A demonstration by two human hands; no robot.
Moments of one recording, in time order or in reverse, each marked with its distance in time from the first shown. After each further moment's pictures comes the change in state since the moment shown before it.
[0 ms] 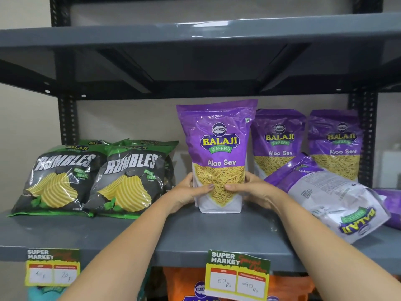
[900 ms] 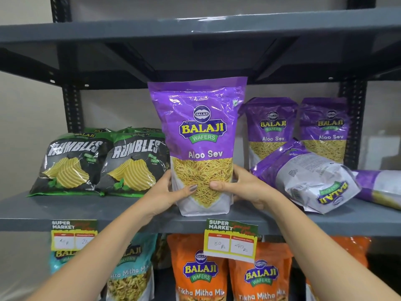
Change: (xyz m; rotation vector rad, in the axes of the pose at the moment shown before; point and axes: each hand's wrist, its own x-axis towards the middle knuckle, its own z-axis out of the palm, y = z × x) left_hand -0.130 0.021 0.000 0.189 0.124 0.084; right_hand -0.099 -0.029 0.064 -0.190 -0.037 -0.062
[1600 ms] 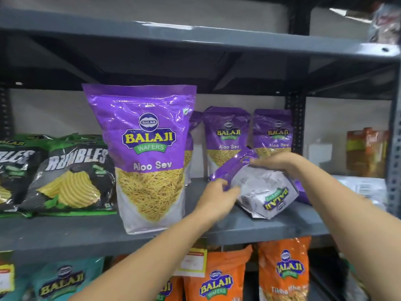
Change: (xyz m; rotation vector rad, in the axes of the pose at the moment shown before) left_hand 0.037 0.065 0.198 0.272 -0.066 -0.023; right_hand -0.029 -0.030 -0.190 -0.531 0.380 0.677
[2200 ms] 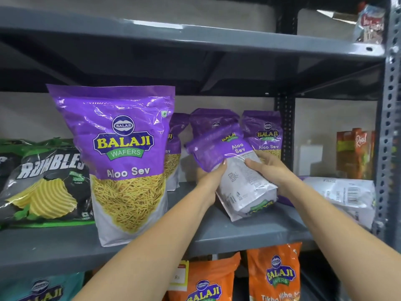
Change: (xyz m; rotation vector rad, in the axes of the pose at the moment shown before) left_hand 0.088 0.016 0.037 -0.843 0.212 -0.203; right_hand 0.023 0.043 0.012 0.684 0.138 -0.428
